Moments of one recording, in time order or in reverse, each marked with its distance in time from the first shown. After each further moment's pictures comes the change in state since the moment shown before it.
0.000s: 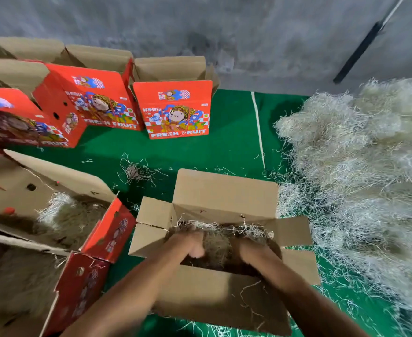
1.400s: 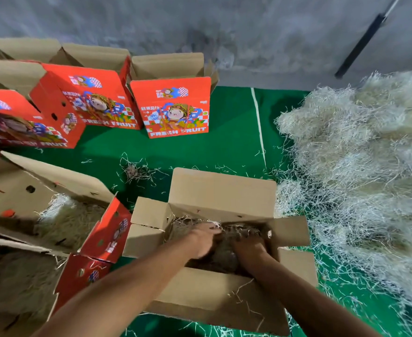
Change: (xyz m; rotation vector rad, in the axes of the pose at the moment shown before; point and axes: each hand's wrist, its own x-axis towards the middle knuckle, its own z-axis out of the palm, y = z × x) left_hand 0.028 0.018 0.004 1.170 0.122 0.451; right_hand -0.004 -0.005 0.010 -0.397 0.174 0.032
